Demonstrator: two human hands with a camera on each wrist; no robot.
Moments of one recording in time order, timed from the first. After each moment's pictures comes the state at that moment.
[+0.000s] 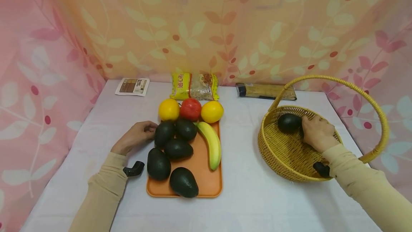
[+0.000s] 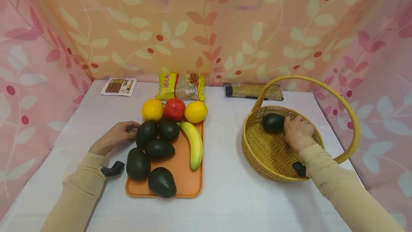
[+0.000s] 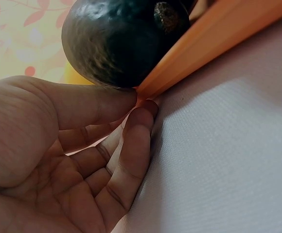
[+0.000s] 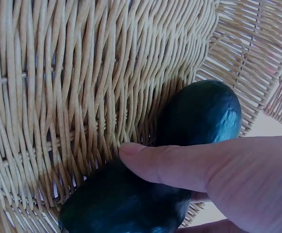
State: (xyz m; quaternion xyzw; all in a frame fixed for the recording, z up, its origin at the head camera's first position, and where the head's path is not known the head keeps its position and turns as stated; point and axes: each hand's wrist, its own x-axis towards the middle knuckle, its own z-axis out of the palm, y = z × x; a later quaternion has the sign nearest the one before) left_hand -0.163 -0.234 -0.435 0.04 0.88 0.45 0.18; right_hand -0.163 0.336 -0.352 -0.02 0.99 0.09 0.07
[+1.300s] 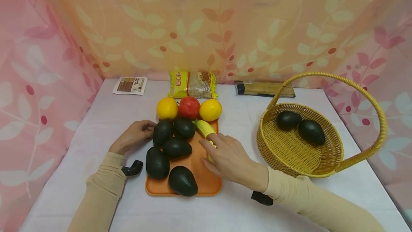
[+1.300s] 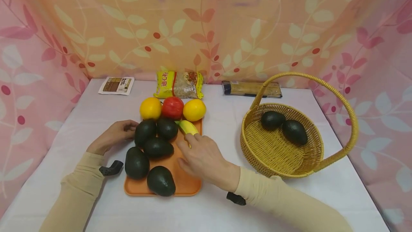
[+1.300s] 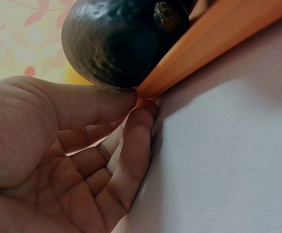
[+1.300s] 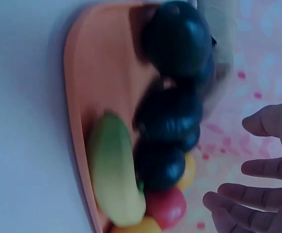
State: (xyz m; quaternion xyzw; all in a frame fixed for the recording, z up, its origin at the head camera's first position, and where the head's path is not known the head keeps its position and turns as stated) left_hand -0.164 -0.234 -0.435 0.04 0.87 0.46 0.18; right_hand -0.079 0.101 -0.351 -0.41 0.90 -0.04 -0.16
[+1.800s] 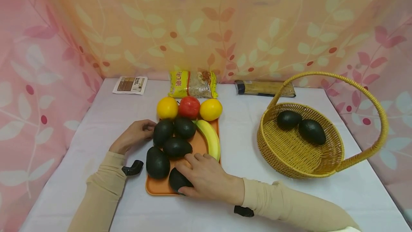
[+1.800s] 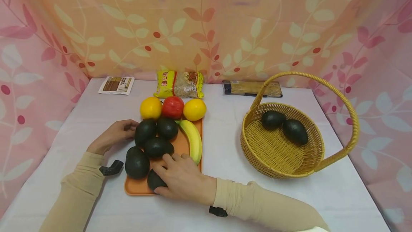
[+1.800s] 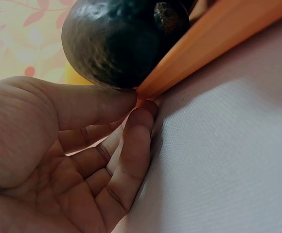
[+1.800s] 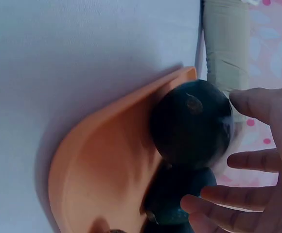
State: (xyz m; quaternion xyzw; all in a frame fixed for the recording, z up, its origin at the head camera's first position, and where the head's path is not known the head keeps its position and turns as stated) left_hand -0.165 -0.235 -0.436 0.04 0.87 0.46 0.18; right_hand -0.052 0.056 -0.385 -0.48 0.87 -0.02 -0.09
